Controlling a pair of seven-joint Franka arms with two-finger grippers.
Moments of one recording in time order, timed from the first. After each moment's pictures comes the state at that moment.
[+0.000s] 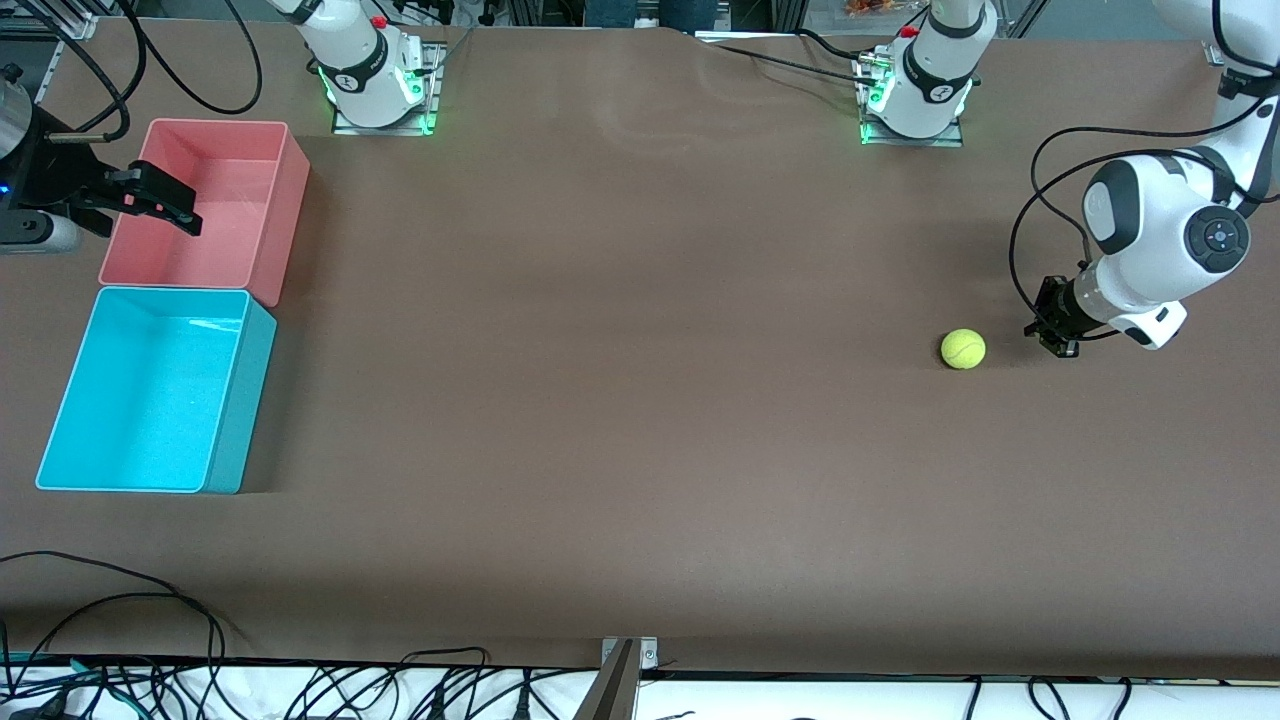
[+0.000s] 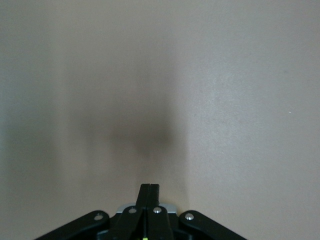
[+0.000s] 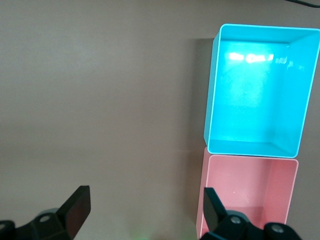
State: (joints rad) left arm 0.17 0.21 0.02 -2.29 0.03 2.43 -1.45; right arm 0.03 0.02 0.03 -1.54 0.00 1.51 0.03
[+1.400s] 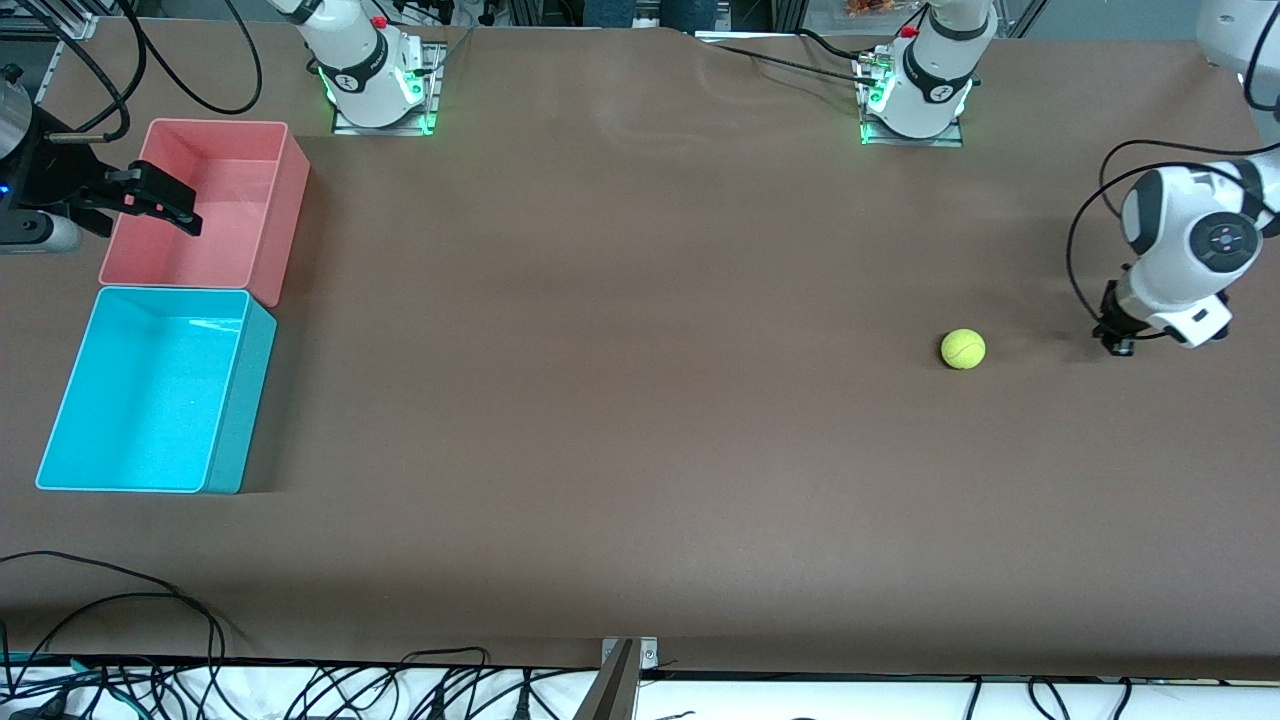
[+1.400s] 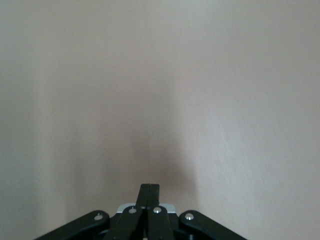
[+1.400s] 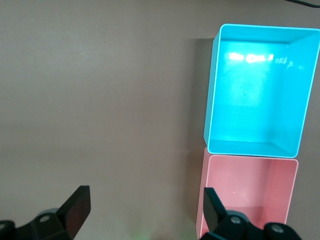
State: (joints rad) left arm 0.42 0.35 -0.03 -2.29 0.51 2.63 -1.53; right arm 0.03 0.02 0.03 -1.54 0.00 1.51 0.03
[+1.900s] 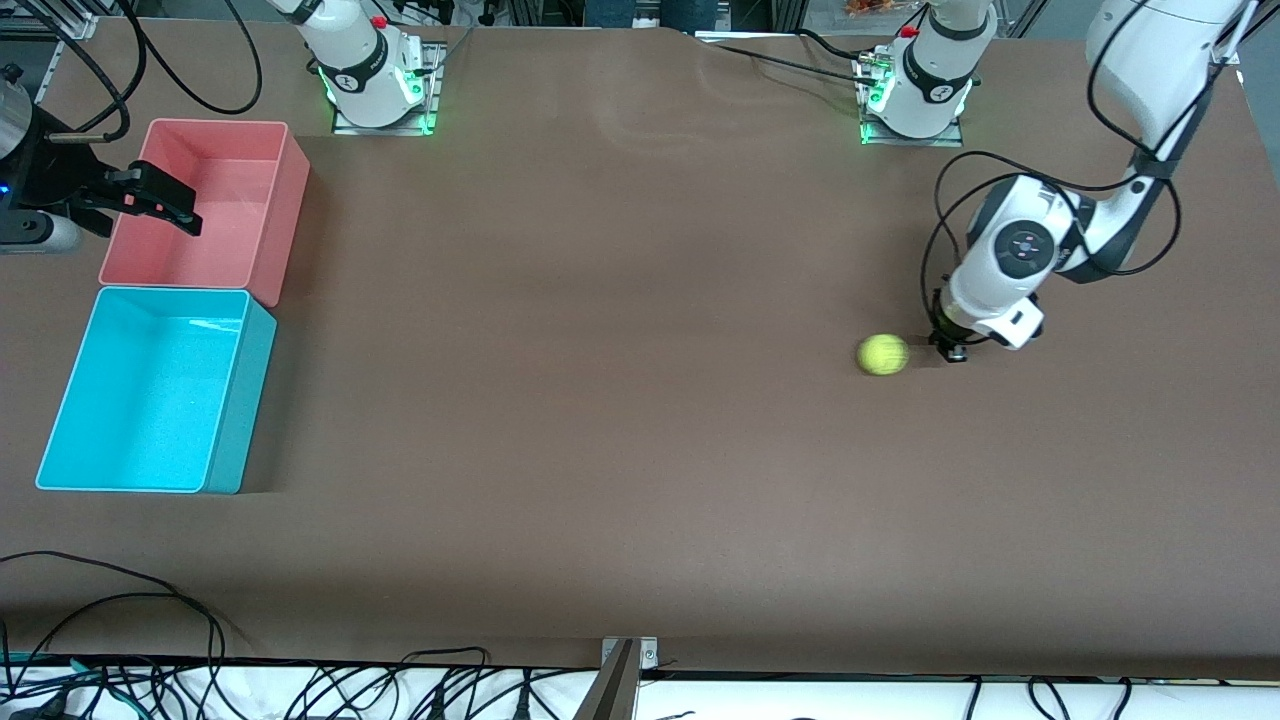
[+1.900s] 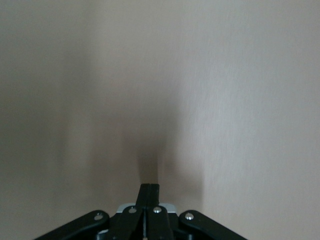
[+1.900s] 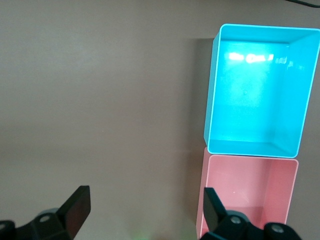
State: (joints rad) left arm 0.39 0.36 -0.45 -2.36 0.51 2.58 -2.14; right arm 0.03 0.02 0.03 -1.54 0.00 1.51 0.03
